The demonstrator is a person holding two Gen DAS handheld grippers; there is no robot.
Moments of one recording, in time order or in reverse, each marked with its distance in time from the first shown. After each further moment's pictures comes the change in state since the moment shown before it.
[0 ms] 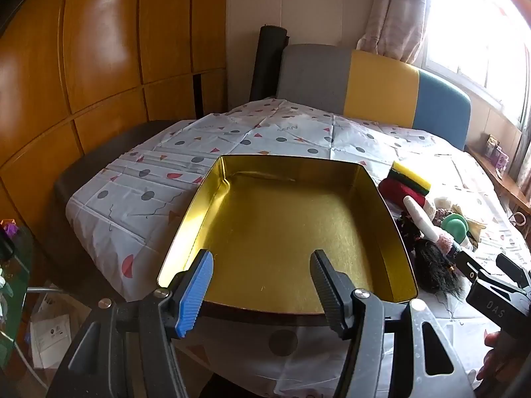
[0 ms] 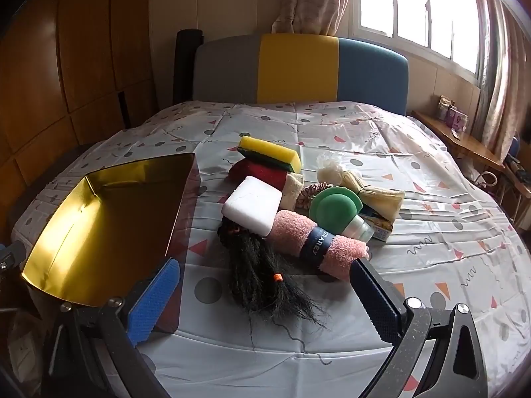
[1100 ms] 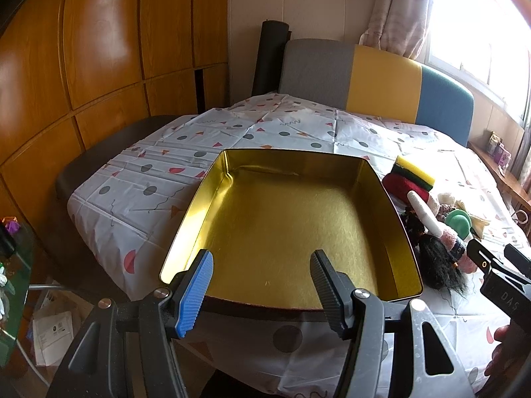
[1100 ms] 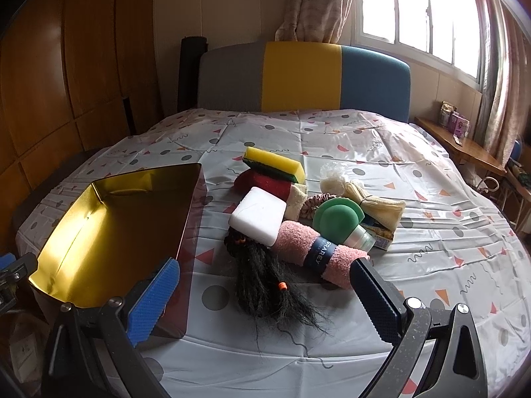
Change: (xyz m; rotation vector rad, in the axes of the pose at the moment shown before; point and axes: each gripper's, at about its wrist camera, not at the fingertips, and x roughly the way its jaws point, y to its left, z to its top) left arm 0.004 0.002 -0.004 -0.001 0.017 0.009; right arm -0.007 0.006 0.006 -0.001 -0.026 0.009
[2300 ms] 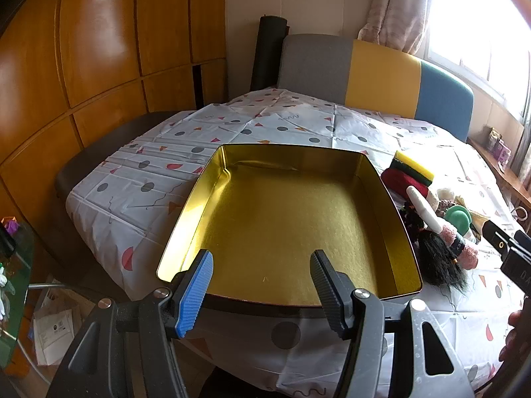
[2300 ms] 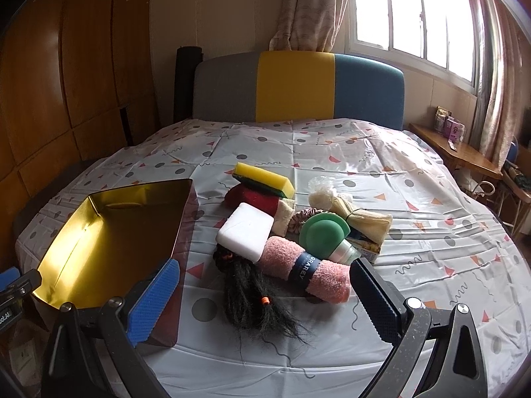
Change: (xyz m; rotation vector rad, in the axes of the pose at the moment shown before) left arm 0.001 -0.004 -0.001 0.013 0.027 0.001; right arm -0.009 -0.019 0.012 0.010 -0.037 -0.004
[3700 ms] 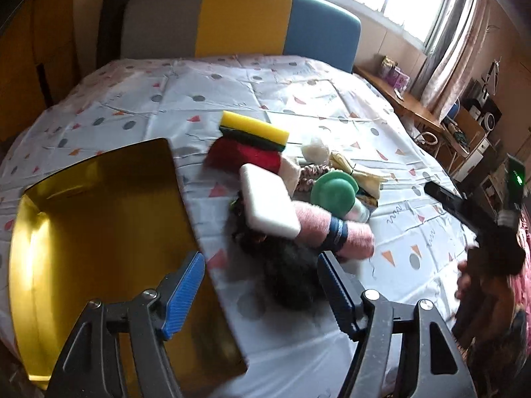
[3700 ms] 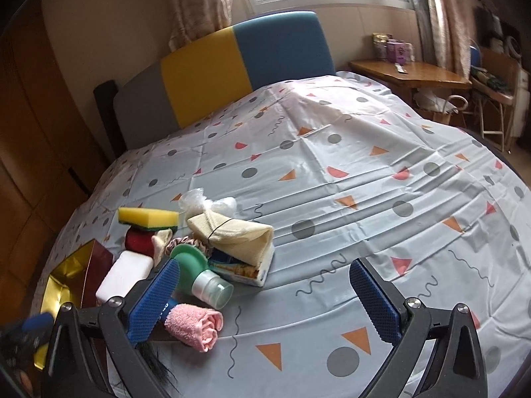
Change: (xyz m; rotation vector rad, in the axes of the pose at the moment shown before) left arm 0.075 -0.179 0.066 0.313 0.279 -0.487; right arm 0.057 -0.201 0.017 0.357 0.091 -0.021
